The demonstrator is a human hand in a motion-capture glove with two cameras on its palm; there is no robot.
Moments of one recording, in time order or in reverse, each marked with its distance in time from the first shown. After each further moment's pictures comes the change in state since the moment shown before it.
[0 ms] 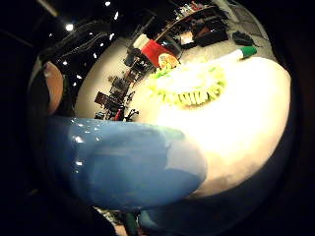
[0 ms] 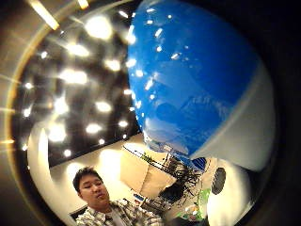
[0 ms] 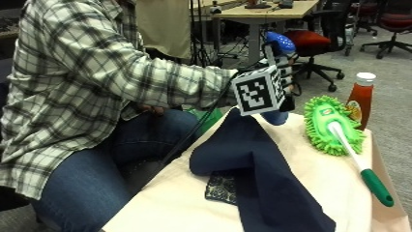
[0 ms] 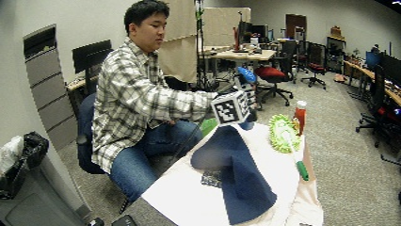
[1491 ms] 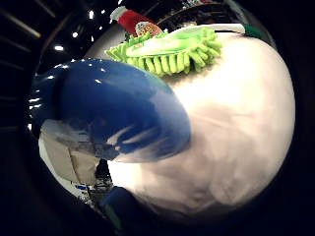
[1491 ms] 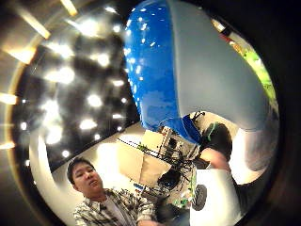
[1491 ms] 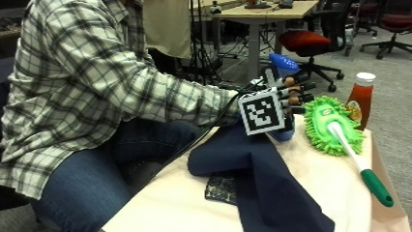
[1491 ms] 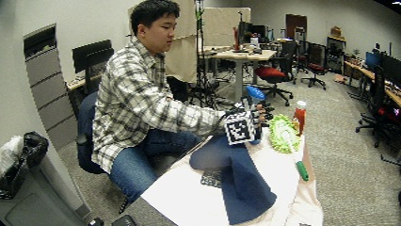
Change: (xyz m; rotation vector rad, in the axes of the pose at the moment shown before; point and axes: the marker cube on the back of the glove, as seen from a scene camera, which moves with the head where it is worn) arm 0.060 0.019 0.000 -0.163 0.135 -0.025
